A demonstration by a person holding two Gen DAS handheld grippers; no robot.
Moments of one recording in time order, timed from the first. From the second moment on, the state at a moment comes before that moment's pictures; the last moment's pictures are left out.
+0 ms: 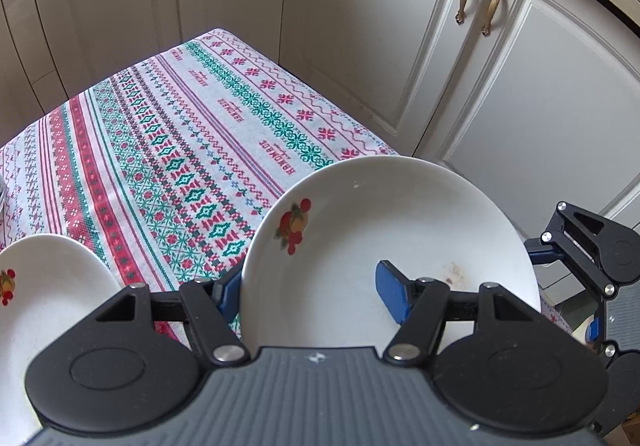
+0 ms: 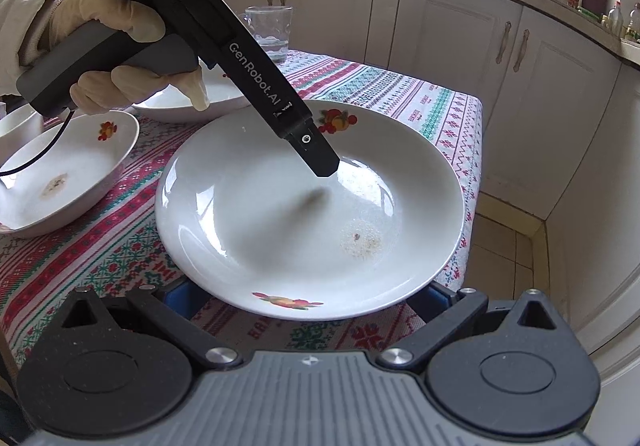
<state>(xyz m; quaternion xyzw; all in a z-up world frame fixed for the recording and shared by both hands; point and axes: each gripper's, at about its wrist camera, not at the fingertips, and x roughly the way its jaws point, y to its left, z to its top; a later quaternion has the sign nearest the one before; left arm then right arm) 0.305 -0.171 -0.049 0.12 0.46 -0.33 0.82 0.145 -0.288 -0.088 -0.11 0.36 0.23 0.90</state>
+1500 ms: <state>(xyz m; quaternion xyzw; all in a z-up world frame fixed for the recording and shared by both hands) 0.140 -0.073 0.011 0.10 0.33 -0.25 0.91 0.048 -0.249 -0.026 -0.09 0.27 0.21 0.93</state>
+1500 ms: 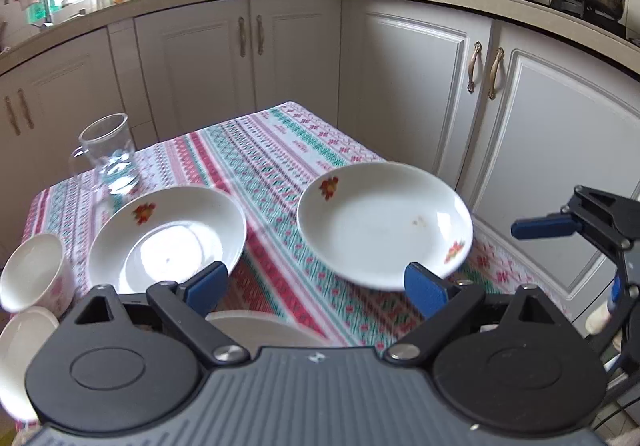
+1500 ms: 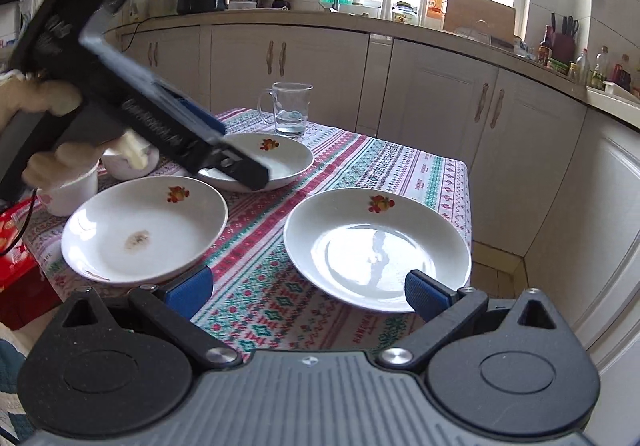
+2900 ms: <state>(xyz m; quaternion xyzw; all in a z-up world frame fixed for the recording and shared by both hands) 0.050 0.030 -0.079 0.06 0.37 -0.17 0.91 0.047 -0.181 -0.052 -0.11 0.34 0.28 0.89</state>
